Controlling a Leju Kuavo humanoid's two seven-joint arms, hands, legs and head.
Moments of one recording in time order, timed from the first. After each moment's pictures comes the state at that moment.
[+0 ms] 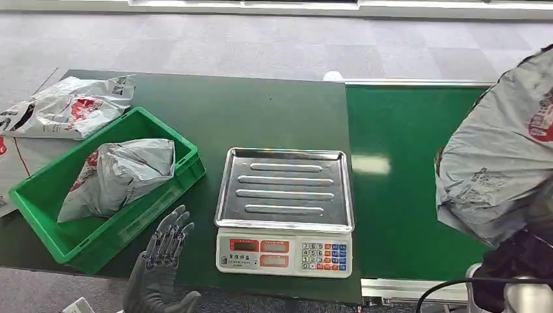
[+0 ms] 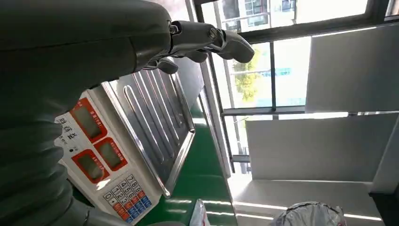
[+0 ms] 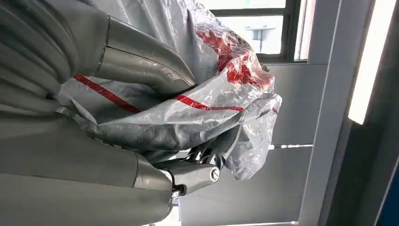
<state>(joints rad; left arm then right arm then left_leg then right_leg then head) 0.35 -0.09 -0.23 -1.83 0.05 -0.35 -0.57 0.00 -0.08 -0.27 -1.95 0.05 -0.37 -0.50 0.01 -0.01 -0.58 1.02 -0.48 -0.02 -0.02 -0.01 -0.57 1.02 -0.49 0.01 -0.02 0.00</state>
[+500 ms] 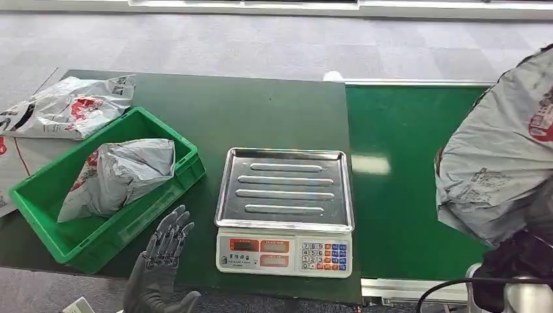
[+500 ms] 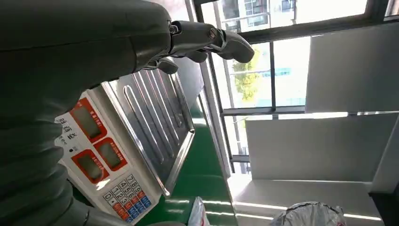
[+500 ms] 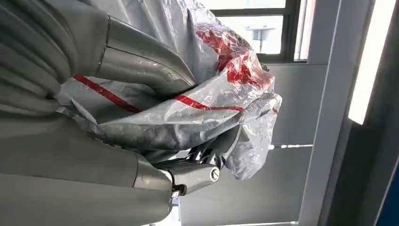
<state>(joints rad) 0.35 -0.09 -0.23 -1.83 0.05 -0.35 -0.57 0.00 -0.08 -0.27 -1.95 0.05 -0.37 -0.50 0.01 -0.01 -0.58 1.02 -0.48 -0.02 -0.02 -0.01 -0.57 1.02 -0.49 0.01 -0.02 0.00</state>
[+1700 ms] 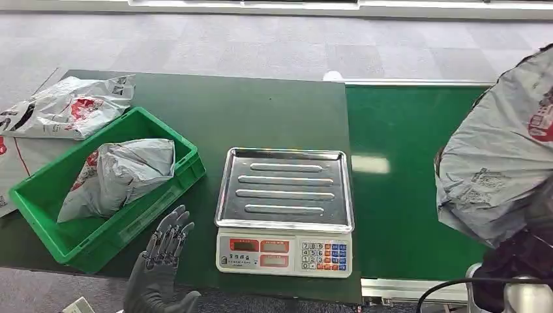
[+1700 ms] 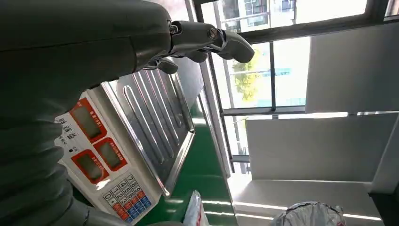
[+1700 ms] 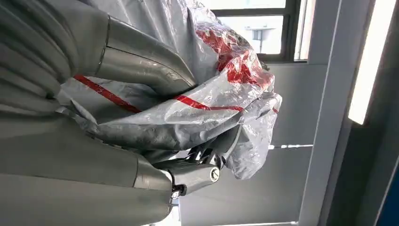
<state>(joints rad) 0.35 -0.09 -0.23 -1.83 0.05 -0.35 -0.57 0.00 -0.08 -0.27 -1.95 0.05 -0.37 -0.50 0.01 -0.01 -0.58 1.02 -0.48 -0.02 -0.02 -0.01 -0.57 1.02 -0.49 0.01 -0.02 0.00</state>
